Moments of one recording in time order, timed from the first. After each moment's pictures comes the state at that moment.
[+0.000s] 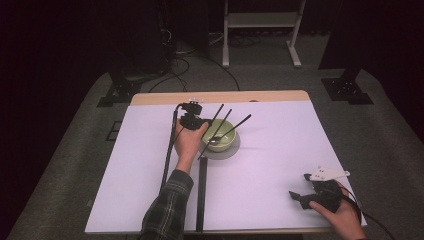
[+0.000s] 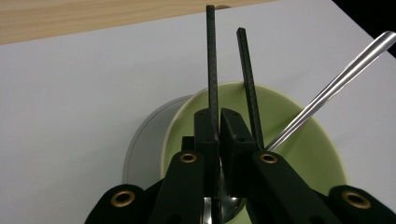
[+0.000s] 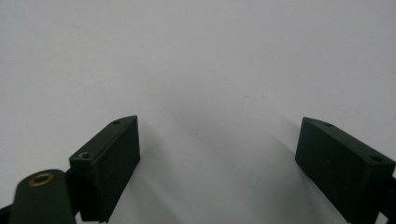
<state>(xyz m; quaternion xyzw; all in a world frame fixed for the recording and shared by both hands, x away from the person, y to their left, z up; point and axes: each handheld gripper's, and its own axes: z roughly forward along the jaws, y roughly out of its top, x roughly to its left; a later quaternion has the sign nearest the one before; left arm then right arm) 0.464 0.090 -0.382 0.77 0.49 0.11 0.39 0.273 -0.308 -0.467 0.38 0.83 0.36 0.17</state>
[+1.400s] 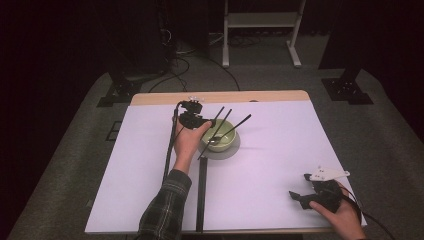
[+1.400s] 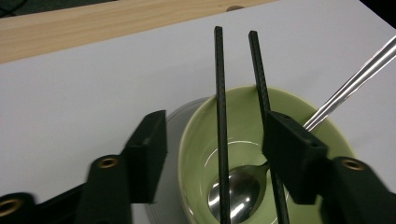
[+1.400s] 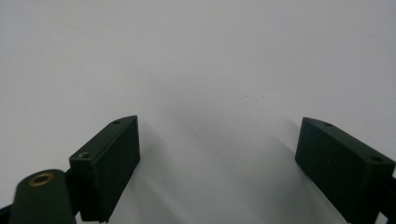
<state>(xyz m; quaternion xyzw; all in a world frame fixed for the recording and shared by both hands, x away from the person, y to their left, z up) 0.464 0.087 -0.371 0.78 0.48 0.15 0.38 0.273 -0.308 -0.467 0.38 0.83 0.36 0.17</state>
